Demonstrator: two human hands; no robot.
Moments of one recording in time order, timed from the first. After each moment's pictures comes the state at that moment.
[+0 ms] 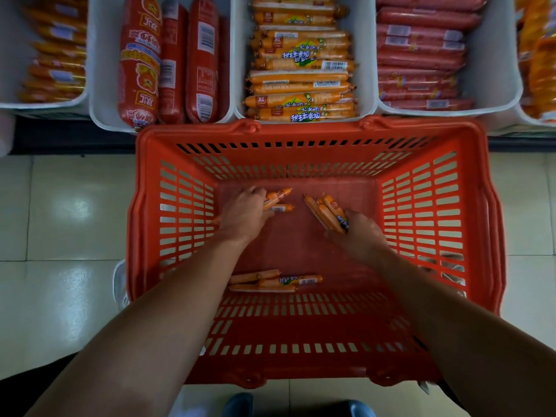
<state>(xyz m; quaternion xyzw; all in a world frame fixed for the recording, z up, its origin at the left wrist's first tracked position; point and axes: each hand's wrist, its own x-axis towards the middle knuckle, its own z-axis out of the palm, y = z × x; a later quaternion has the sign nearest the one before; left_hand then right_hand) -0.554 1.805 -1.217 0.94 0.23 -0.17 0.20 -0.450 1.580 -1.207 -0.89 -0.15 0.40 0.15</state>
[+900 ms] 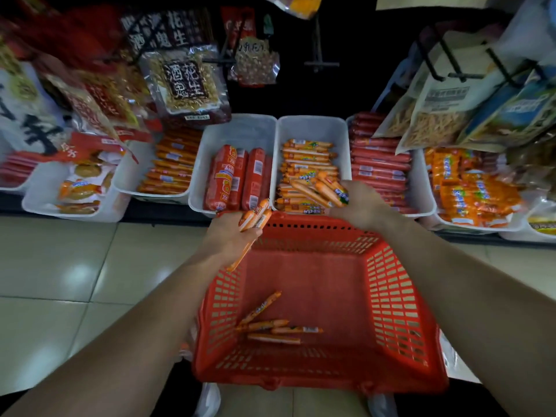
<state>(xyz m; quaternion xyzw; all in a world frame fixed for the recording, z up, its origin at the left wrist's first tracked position) -0.580 1.863 -0.993 0.85 0.36 -0.03 0.38 -0.366 1.673 -0.972 -0.88 -0.33 0.27 0.21</state>
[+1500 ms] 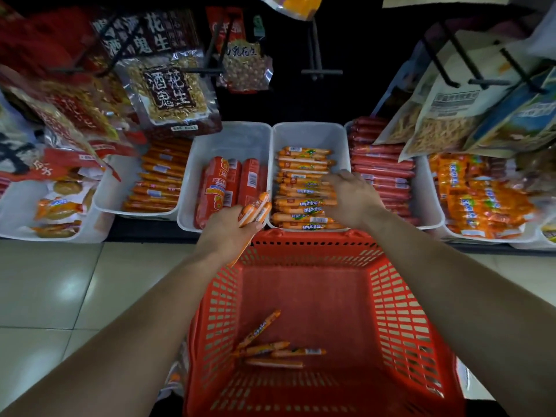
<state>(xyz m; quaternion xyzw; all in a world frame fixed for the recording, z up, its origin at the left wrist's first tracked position) -0.535 1.894 -1.006 0.87 0.33 -0.02 0.37 -0.325 1.715 -1.006 -0.91 -0.39 0.16 0.05</state>
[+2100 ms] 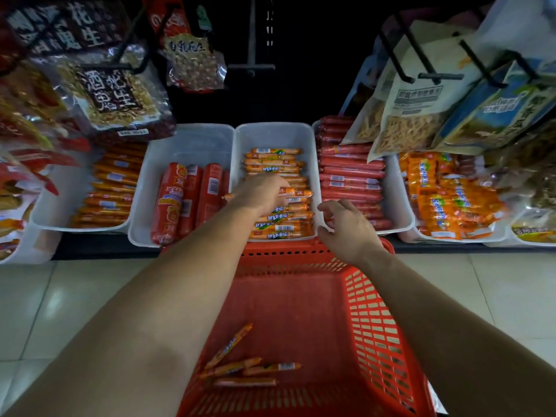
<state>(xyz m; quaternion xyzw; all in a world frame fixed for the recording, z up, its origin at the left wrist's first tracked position) -0.367 1.857 -1.035 0.96 0.15 -0.12 0.20 -0.329 1.644 -1.032 -0.91 -0.30 0.18 0.21</state>
